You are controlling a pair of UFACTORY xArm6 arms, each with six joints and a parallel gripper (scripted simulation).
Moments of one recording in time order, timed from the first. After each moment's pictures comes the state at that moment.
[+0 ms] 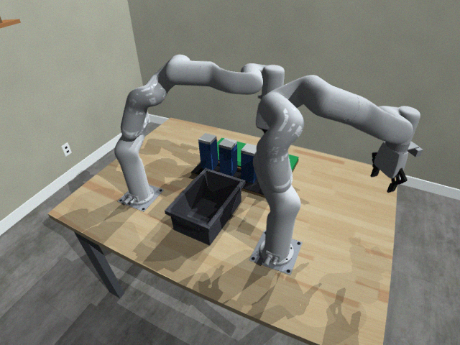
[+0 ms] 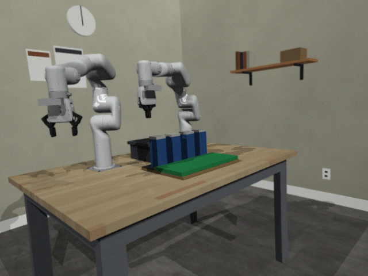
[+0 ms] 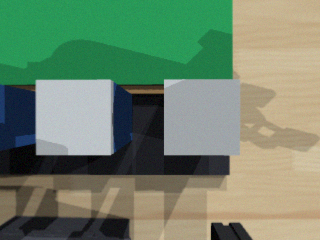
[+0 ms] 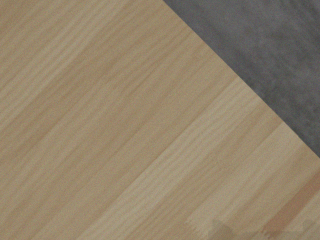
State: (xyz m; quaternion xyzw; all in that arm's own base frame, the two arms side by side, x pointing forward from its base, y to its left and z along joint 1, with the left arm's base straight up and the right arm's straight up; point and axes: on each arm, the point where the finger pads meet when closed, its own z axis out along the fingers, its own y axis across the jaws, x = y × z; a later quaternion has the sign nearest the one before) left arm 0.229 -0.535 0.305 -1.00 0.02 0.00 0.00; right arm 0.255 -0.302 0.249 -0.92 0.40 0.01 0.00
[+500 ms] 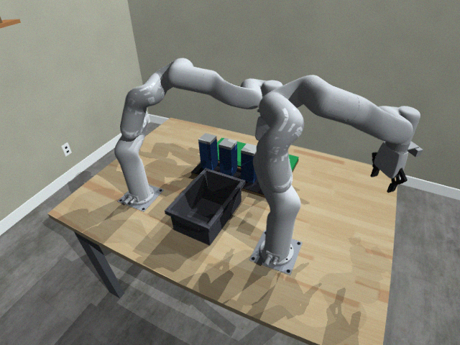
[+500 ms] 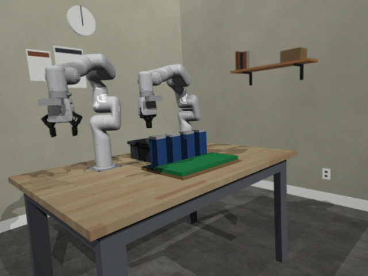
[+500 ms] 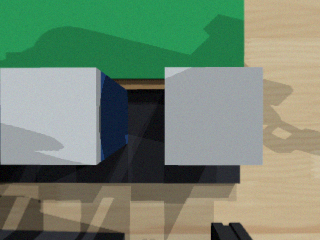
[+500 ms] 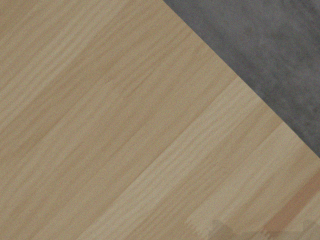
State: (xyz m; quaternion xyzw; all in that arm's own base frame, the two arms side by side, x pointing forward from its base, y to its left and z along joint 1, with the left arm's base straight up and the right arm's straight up) left arm 0.228 -0.535 0.249 -1.00 0.02 0.00 0.00; right arm 0.255 -0.302 0.249 -0.92 0.40 0.01 0.00
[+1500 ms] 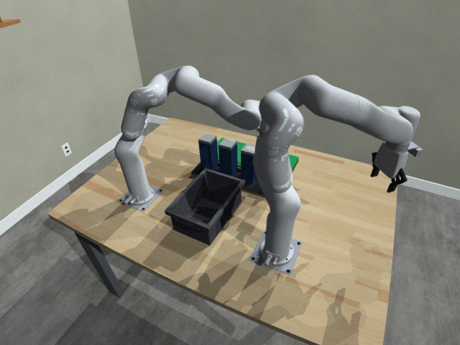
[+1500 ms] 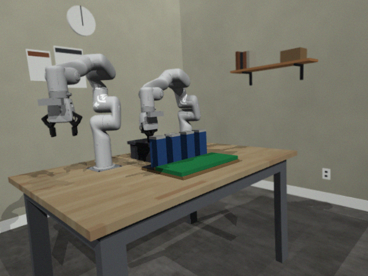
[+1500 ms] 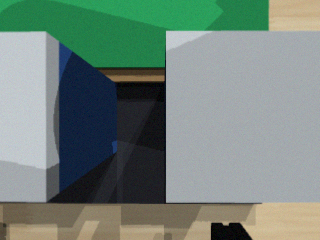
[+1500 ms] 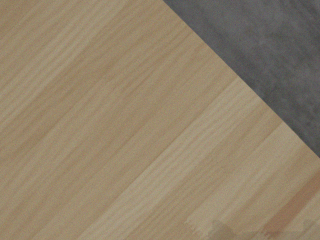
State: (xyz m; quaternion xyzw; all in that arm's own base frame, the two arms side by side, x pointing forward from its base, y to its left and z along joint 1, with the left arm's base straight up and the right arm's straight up) left arm 0.229 -0.535 0.166 -1.00 0.02 0.00 0.00; right arm 0.255 -0.302 0.249 -0.92 0.40 0.01 0.00
